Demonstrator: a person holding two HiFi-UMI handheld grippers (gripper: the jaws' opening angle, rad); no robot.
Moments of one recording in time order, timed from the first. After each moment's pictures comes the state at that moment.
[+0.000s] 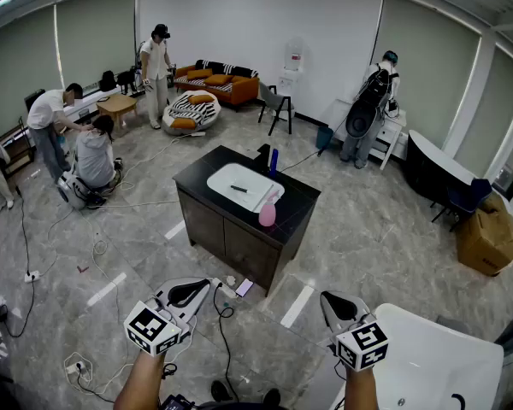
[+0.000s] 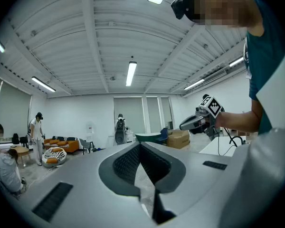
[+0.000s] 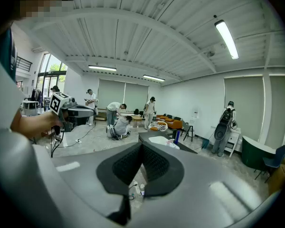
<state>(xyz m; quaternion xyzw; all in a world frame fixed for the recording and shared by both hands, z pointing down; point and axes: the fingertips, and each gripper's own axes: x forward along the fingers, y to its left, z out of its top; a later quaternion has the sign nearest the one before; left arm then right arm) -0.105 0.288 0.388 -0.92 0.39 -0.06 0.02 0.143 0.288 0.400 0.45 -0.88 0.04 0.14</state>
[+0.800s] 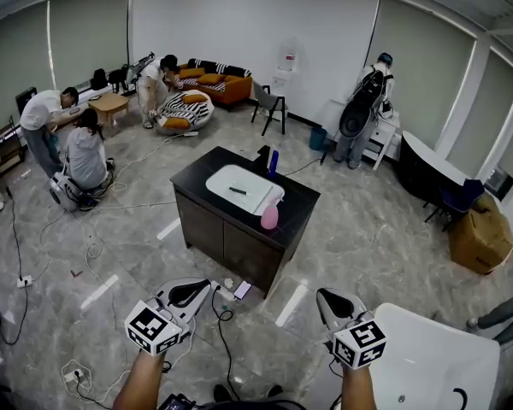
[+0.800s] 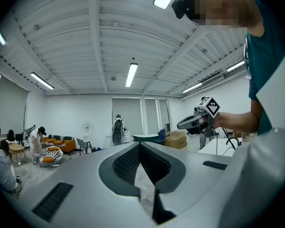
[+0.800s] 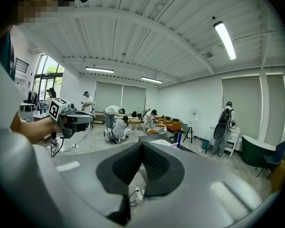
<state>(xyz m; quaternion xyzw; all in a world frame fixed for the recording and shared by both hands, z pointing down) -0.166 0.258 0.401 -0.93 0.37 -0.05 0.02 0.073 0.260 0.401 0.46 -0.88 0.04 0.12</state>
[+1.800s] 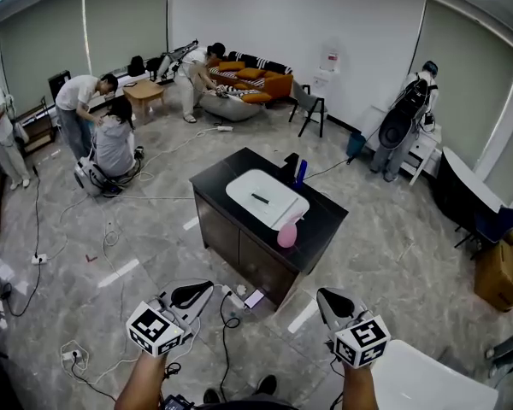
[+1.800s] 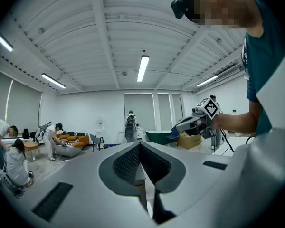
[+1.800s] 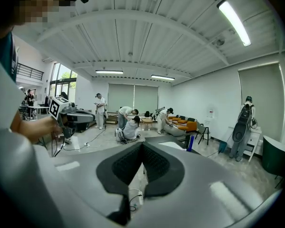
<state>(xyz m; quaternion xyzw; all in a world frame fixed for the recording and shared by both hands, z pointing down) -0.134 0.140 0.412 -0.89 0.44 -0.07 0.00 0.094 0.096 0.419 0.37 -0.92 0.05 0.12</state>
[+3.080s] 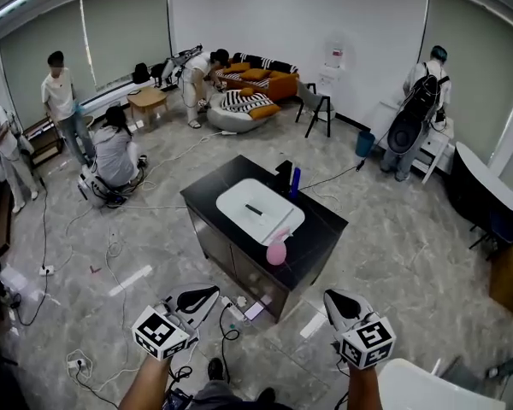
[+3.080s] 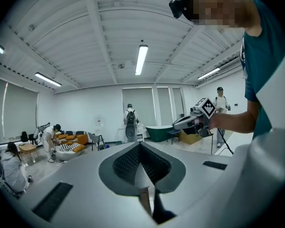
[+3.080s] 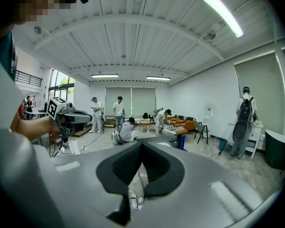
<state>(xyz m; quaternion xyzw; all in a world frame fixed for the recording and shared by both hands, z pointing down) -0.031 0.011 0.421 -0.89 0.44 -0.10 0.00 0.198 -0.042 0.441 0.37 -0.92 0.07 0.10</state>
